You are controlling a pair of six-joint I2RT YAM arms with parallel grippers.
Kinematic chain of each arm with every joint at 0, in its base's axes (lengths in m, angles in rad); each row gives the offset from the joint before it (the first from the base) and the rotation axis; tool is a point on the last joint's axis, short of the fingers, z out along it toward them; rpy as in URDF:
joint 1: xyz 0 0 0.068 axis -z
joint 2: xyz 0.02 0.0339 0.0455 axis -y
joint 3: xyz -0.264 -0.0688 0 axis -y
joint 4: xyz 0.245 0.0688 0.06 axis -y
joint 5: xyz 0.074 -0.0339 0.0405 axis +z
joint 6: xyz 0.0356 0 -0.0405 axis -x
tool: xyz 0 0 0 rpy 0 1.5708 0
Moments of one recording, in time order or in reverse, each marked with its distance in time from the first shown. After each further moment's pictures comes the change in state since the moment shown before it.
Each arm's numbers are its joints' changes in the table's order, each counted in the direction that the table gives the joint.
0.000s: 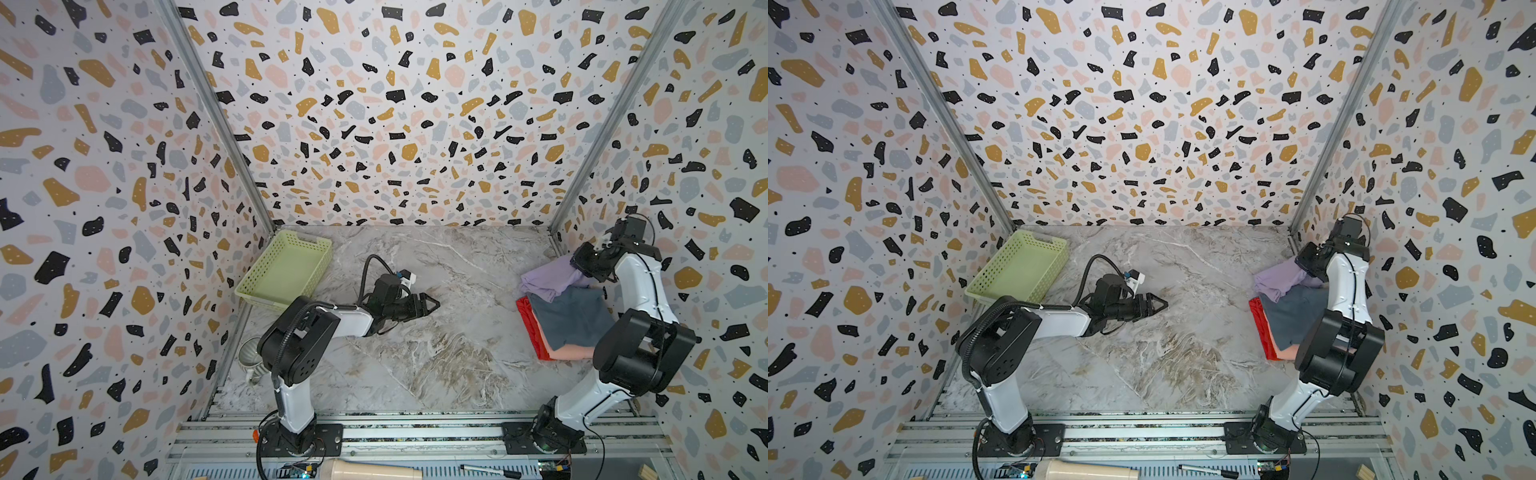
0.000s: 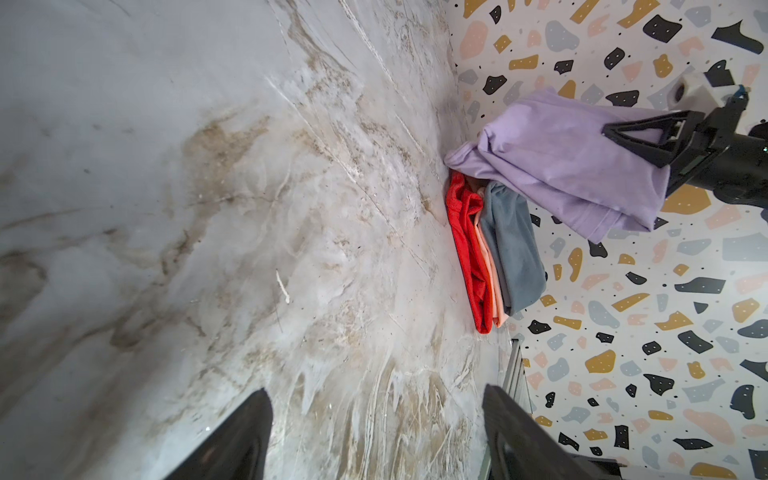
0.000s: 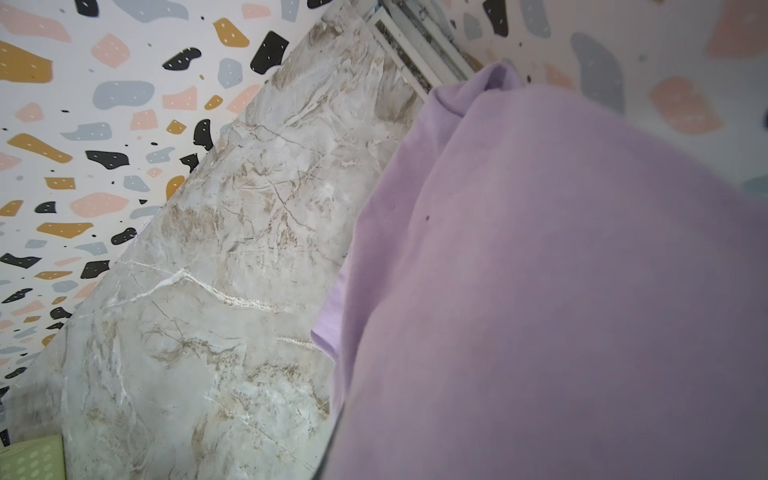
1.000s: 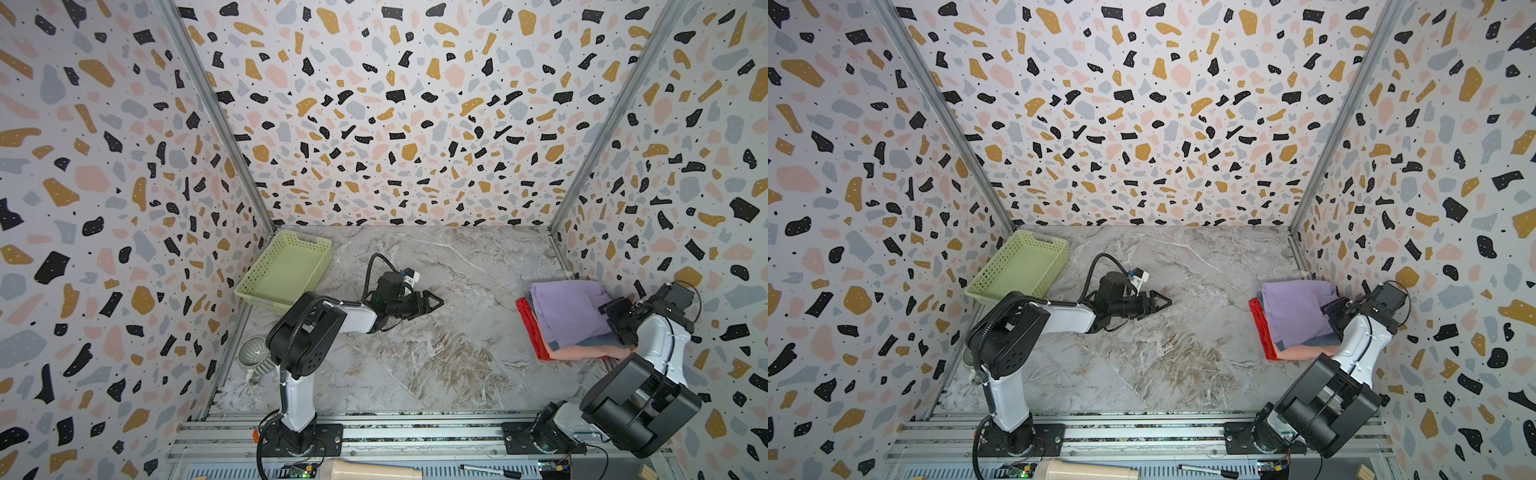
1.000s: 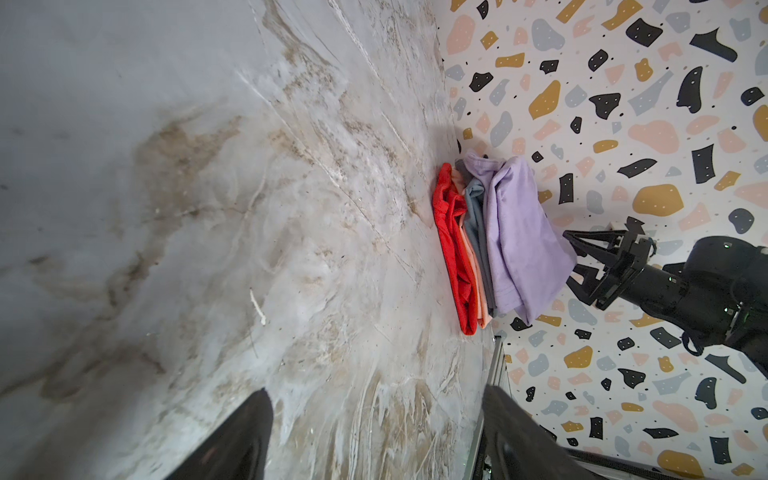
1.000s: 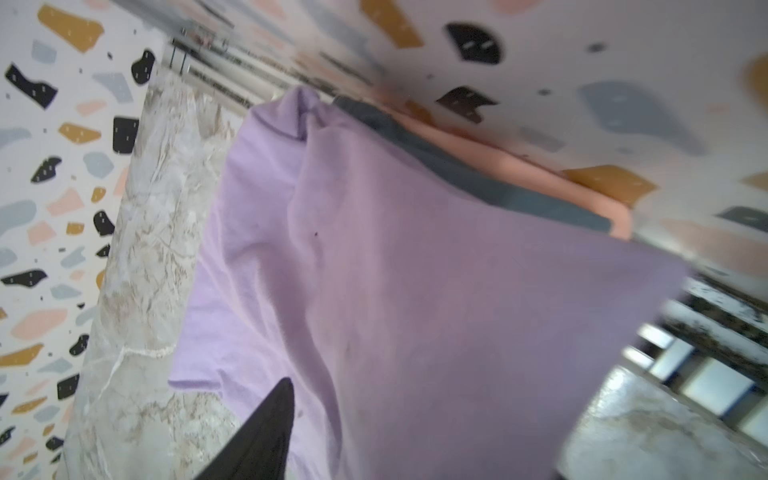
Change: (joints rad) left arm 0.000 -0.059 0.053 0.031 -0.051 0.033; right arm 0.372 0.373 -0.564 0.152 0.015 -0.115
